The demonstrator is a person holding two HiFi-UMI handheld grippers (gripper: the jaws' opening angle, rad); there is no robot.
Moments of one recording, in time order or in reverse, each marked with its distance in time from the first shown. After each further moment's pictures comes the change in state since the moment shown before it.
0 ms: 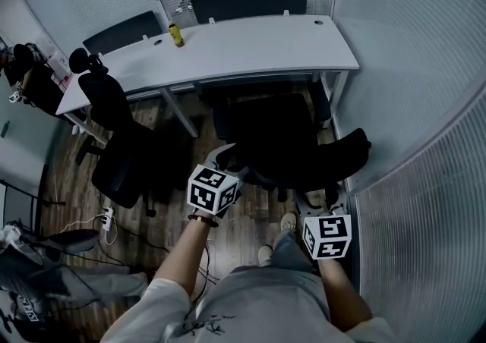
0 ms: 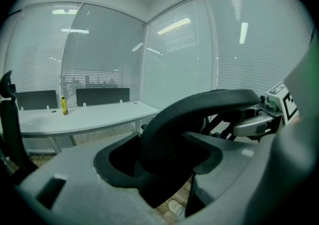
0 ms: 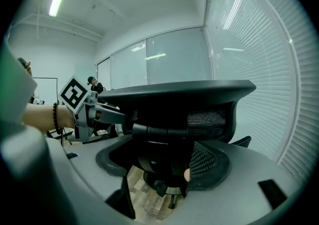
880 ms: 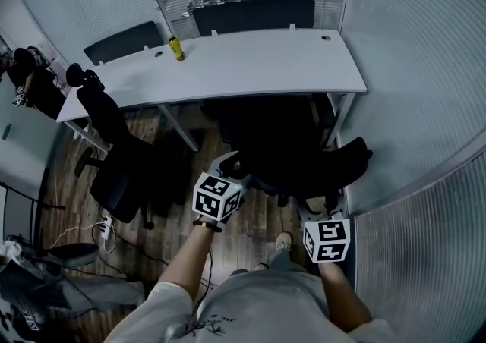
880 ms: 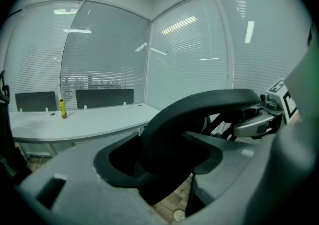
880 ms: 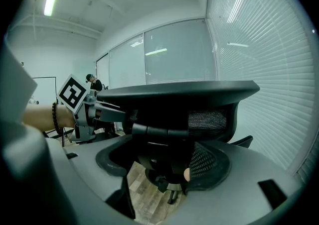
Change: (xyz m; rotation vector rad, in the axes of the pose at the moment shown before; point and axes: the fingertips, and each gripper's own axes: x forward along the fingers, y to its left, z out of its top) left arm 0.083 0.062 0.044 -0.013 -0.009 0.038; right arm 0.096 -0.055 0.035 -0.012 0.054 0.028
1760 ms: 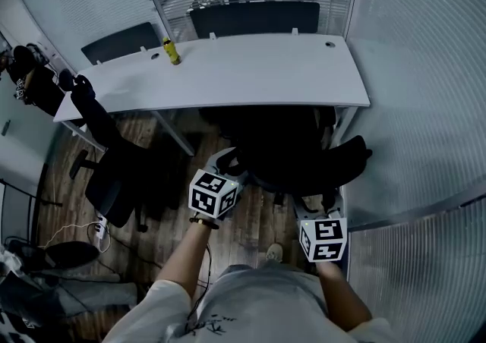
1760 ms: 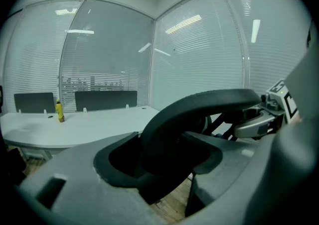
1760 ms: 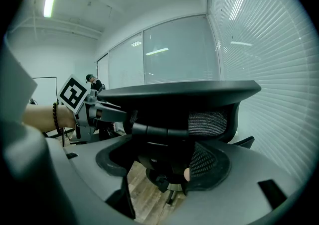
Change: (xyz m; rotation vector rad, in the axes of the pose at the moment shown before) left arm 0.096 0.038 0.044 -0.014 -0.012 0.046; right arm 0.081 -0.077 0.035 -0.016 -0.004 0.042
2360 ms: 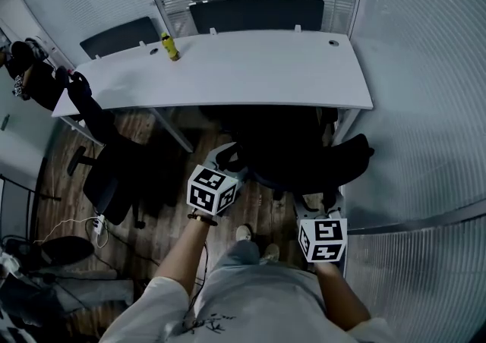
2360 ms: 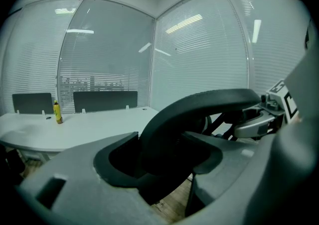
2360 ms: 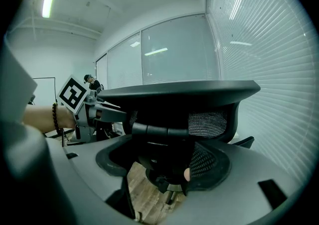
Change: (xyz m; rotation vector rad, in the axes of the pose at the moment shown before) left arm 0.022 0.012 0.007 0.003 -0.006 -0.005; right arm 0.021 -0.013 0.005 0.005 -0.008 -0.009
